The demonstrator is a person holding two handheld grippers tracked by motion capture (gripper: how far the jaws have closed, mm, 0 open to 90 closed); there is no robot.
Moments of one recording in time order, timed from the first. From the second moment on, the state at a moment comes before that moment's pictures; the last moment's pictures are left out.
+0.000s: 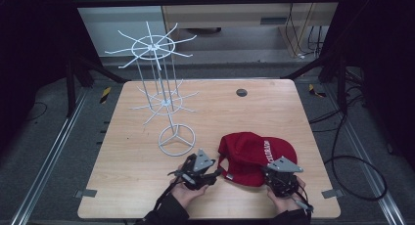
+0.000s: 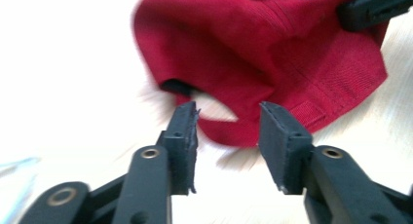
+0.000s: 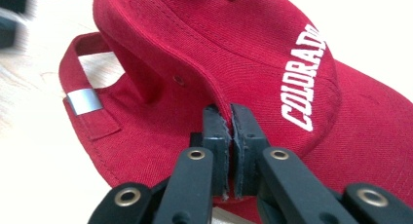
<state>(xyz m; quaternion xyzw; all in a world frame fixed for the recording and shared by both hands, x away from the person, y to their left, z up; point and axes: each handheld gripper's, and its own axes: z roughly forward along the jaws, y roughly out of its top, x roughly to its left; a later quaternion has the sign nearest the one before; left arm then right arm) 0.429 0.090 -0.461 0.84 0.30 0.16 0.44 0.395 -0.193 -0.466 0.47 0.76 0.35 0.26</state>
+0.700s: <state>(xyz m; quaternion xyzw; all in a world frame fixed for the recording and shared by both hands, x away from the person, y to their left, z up) 0.415 0.268 -0.441 0.76 0.44 0.24 0.42 0.419 -0.137 -0.458 0.37 0.81 0.38 0.26</state>
